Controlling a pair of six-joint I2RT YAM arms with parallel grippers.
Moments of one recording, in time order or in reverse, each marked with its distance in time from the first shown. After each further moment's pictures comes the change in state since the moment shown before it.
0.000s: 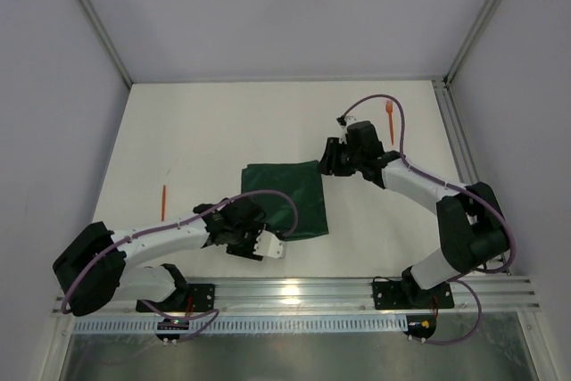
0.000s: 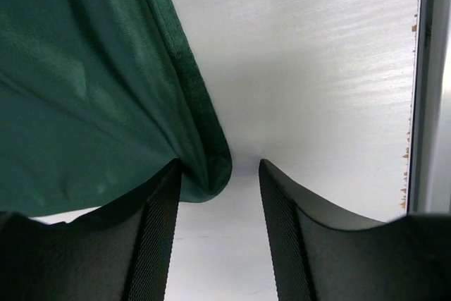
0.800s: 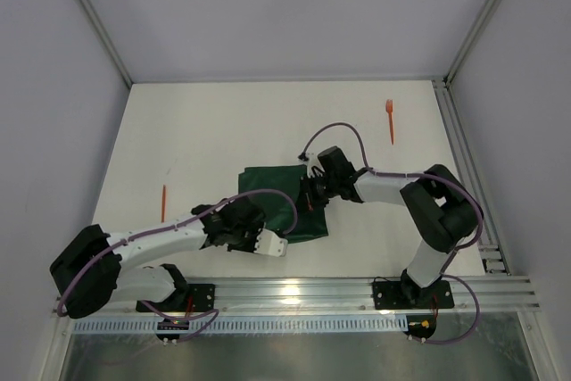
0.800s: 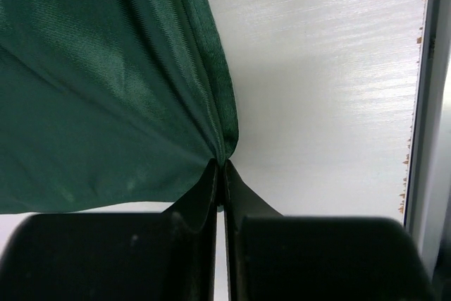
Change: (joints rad) left arm -0.016 -0.020 -0.005 0.026 -0.026 -0.036; right arm 0.203 0.167 -0.077 0.101 -0.344 -0.064
